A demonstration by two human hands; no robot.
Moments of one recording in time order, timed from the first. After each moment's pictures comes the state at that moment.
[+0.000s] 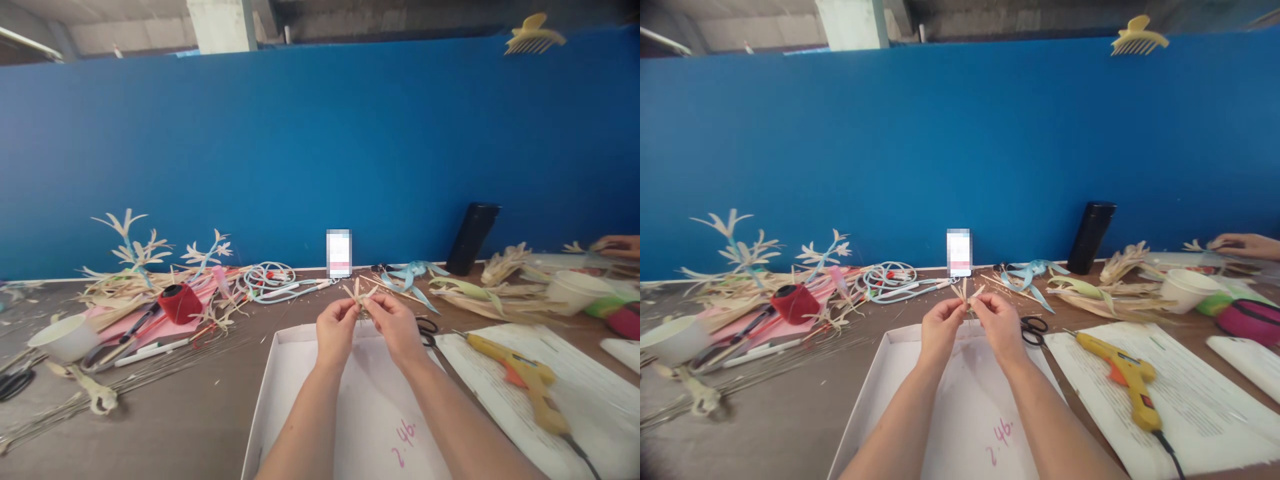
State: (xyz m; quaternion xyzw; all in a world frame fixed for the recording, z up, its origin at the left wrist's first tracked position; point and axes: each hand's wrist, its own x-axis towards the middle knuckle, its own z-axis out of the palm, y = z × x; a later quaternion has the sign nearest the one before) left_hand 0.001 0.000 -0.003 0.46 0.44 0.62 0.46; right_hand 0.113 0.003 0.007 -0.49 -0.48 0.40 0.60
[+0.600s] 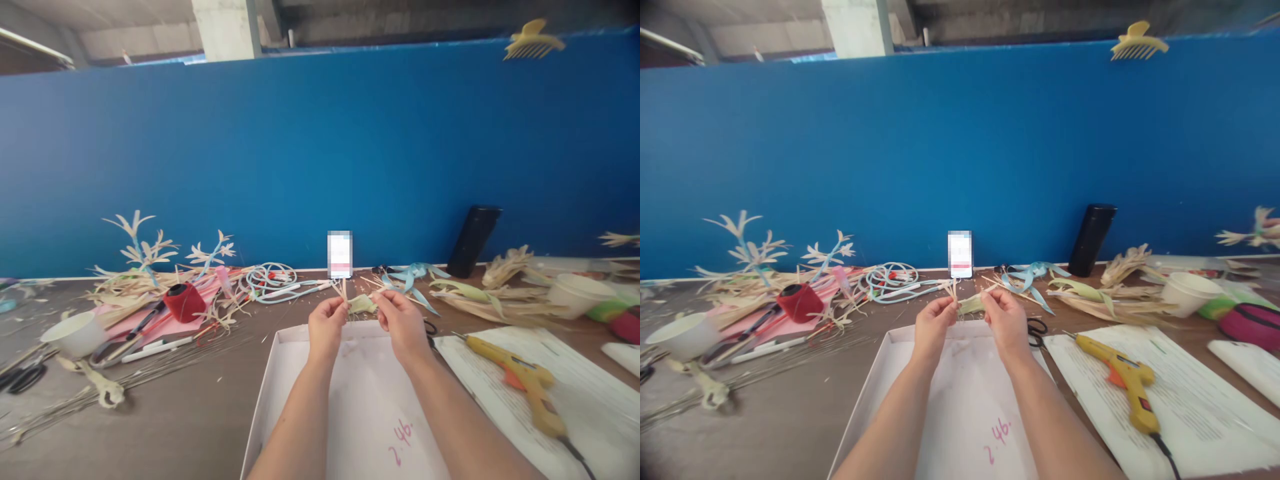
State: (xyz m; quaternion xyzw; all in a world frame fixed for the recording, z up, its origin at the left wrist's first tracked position) left_hand -0.012 0.008 -0.004 0.42 0.48 0.62 0.46; right_hand 0.120 0.006 0.010 -0.46 -0.44 0.42 0.65
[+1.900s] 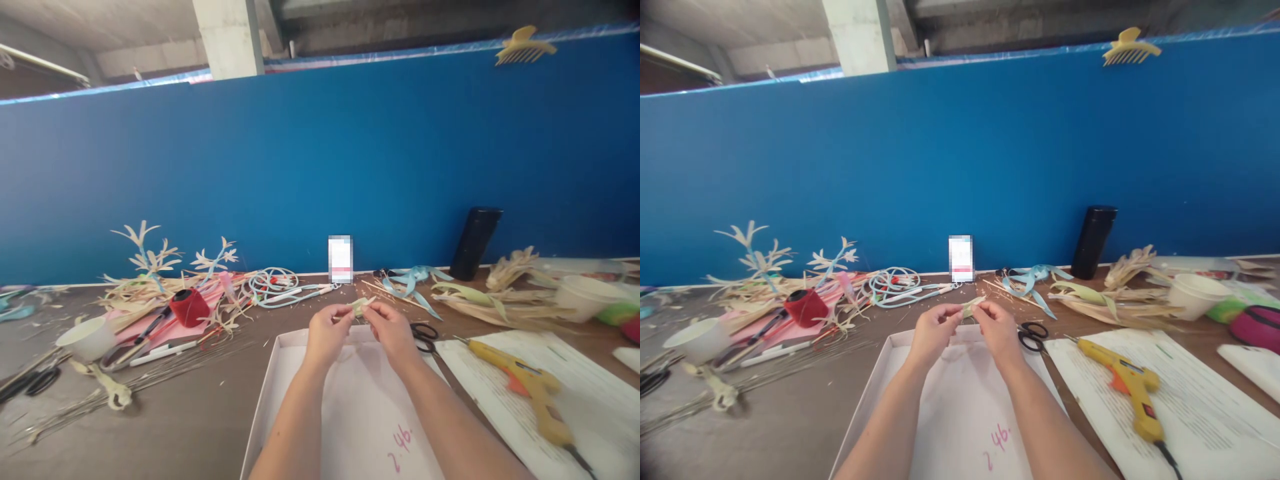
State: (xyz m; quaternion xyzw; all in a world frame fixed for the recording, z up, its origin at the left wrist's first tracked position) left_hand -0.018 0.000 0.007 0.58 0.54 0.48 0.38; right_hand 0.118 0.011 -0.007 -0.52 -0.49 0.41 0.56
